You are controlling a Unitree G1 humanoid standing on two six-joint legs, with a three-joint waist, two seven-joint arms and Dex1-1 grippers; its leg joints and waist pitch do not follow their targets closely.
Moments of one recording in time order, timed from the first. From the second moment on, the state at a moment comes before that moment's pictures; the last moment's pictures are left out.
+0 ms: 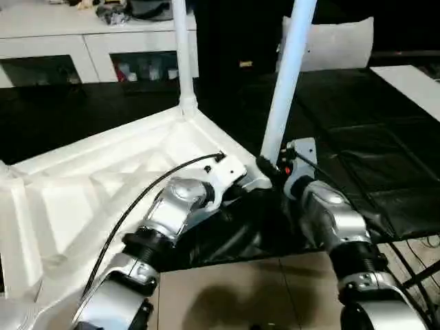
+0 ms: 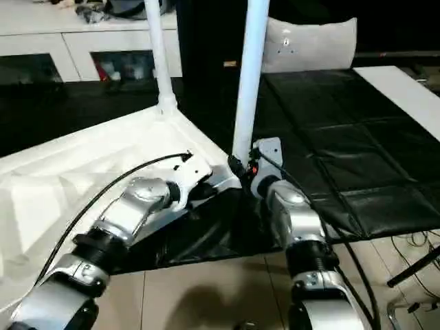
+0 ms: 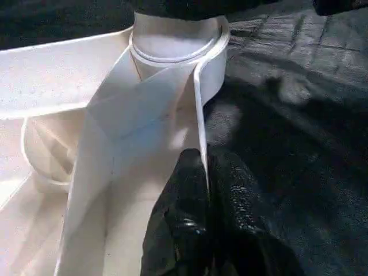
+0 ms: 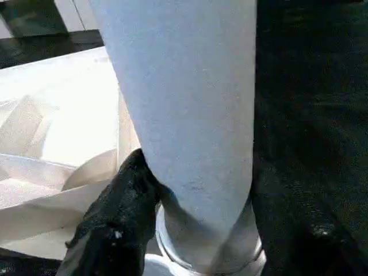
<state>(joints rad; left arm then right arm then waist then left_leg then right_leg) -0.64 0.07 -0.29 0.59 0.18 0.33 -0.71 -0.54 -0.09 -0.07 0.60 0.15 0.21 0.42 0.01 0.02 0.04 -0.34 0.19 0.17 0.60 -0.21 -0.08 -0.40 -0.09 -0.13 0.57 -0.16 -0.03</state>
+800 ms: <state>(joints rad) -0.65 0.39 -0.43 0.60 0.16 -0.13 -1.20 -0.44 -0.50 0.08 0.50 0.20 0.10 1.22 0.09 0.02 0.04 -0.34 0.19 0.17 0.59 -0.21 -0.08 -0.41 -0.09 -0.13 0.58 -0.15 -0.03</state>
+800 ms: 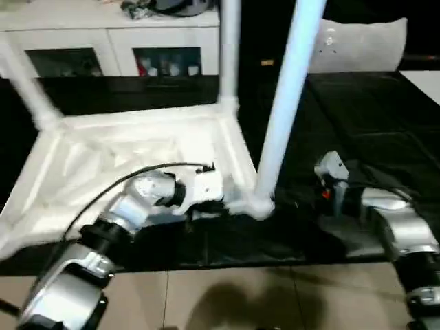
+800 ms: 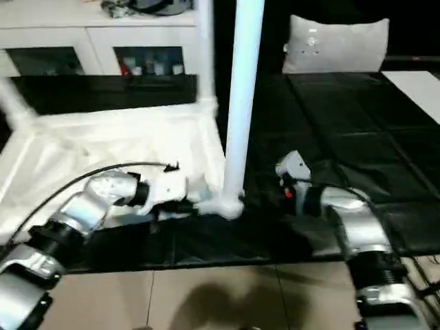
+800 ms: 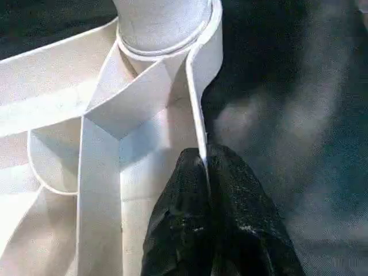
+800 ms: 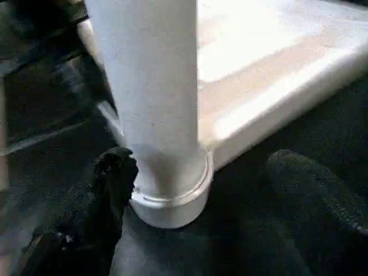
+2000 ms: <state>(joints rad) -0.65 0.38 -0.39 0.60 0.14 0.03 -1.26 -0.36 -0.35 0.10 0.32 0.22 0.33 1.11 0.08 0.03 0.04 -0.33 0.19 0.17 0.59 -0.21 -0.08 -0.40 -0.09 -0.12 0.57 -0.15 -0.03</state>
